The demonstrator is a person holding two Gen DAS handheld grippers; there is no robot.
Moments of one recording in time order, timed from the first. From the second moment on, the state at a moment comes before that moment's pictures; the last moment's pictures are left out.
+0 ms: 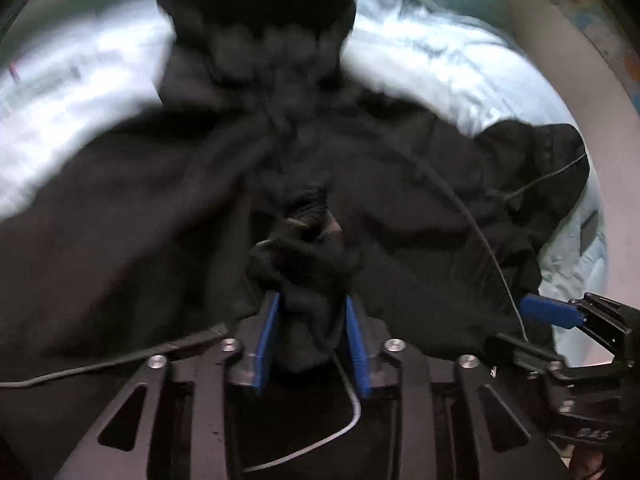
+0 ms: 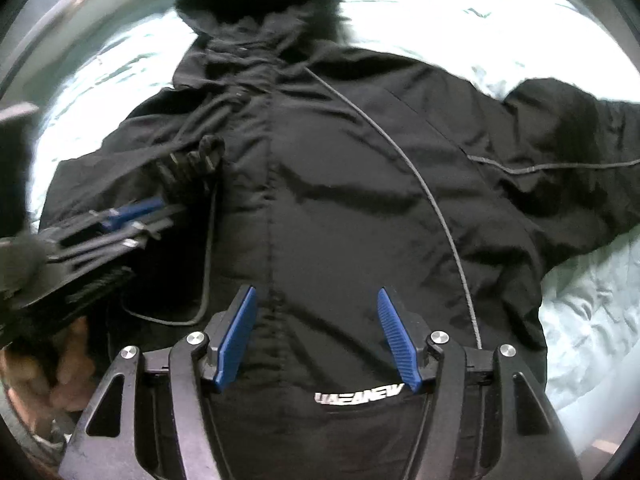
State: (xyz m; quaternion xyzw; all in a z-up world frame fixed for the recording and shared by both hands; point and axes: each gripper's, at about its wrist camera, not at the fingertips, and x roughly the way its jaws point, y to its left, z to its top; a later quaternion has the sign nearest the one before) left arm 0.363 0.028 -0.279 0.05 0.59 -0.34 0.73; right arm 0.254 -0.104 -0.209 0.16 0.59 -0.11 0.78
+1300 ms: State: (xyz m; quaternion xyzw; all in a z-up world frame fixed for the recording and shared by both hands) left arm 0.403 0.087 -0.268 0.07 0.59 -0.25 0.76; right arm 0.285 -0.216 -0.221 0.14 0.56 -0.21 0.79
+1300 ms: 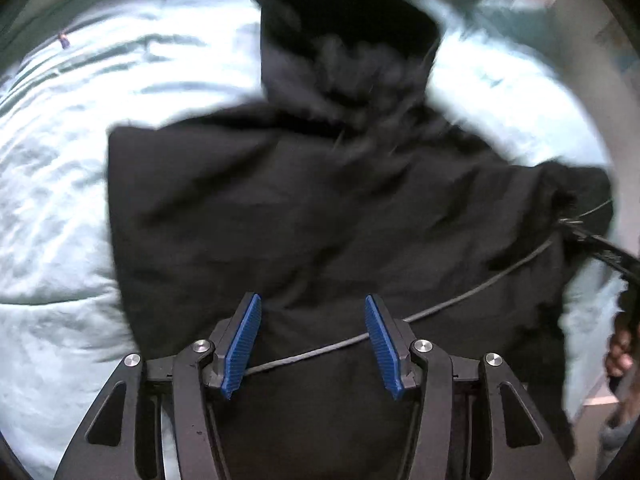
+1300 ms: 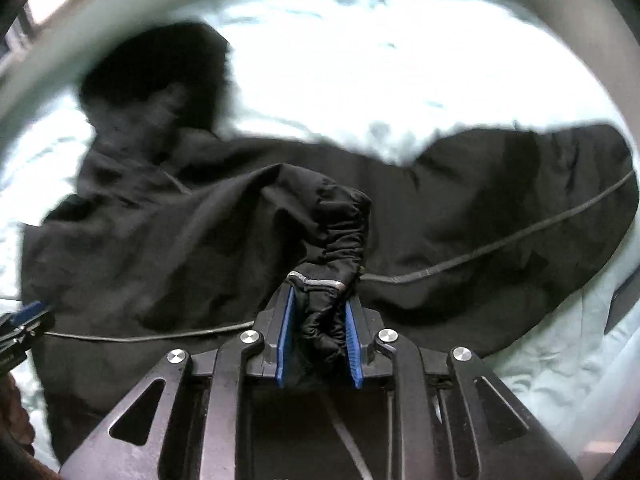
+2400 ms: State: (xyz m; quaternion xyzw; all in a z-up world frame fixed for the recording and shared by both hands) left arm 0.352 0.142 -0.228 0.09 0.59 -0.17 0.79; right arm 0.287 -0.139 -0.243 0.15 0.61 -0.13 0.77
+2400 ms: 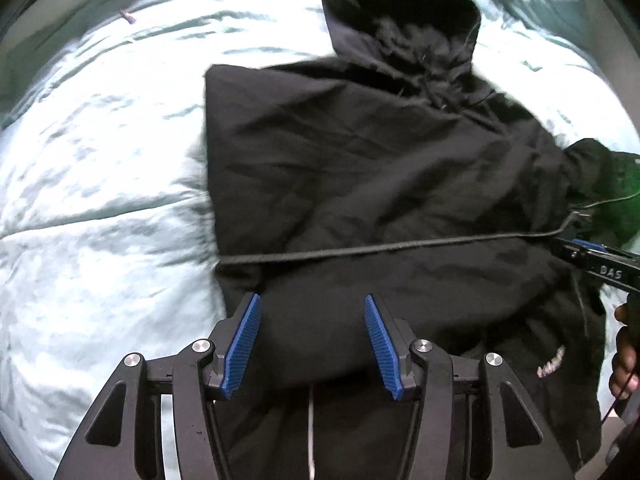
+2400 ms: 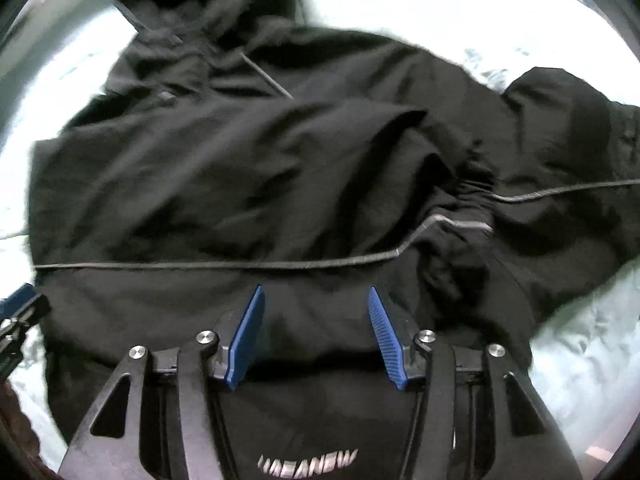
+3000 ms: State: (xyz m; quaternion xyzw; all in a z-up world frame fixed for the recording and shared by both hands) left arm 0.218 0.112 -0.121 0.06 0.52 -0.17 0.83; right arm 0.167 -0.183 -0.132 0.17 0.53 -0.11 0.82
